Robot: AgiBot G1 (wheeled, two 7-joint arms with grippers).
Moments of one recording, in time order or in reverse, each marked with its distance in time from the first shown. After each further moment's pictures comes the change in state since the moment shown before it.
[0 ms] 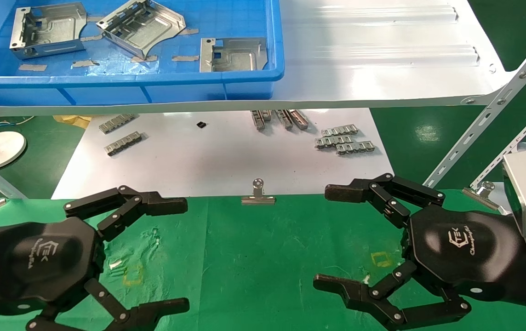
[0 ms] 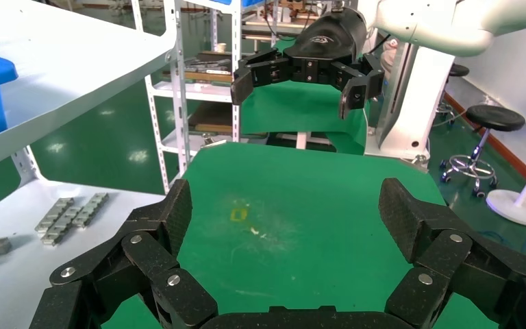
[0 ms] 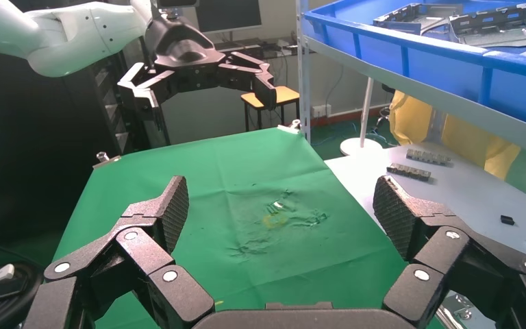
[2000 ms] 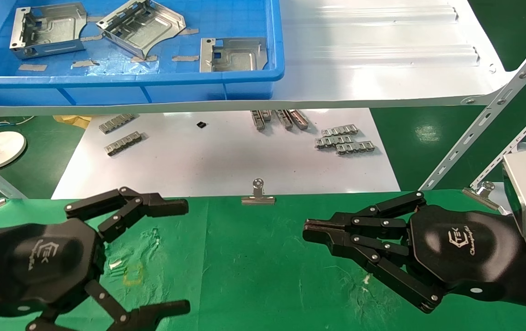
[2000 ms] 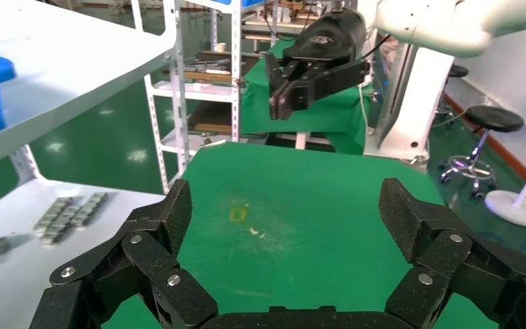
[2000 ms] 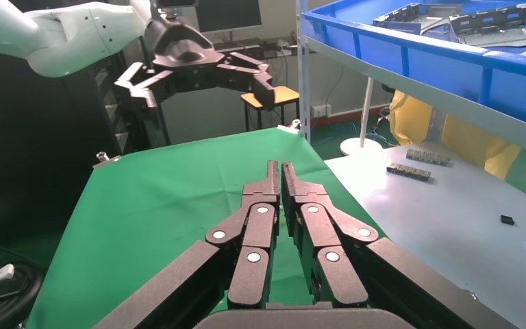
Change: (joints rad) left arm -0.057 0.006 -0.004 0.009 0.013 -0.059 -0.045; right arm 0.000 0.000 0.000 0.000 0.000 0.000 0.000
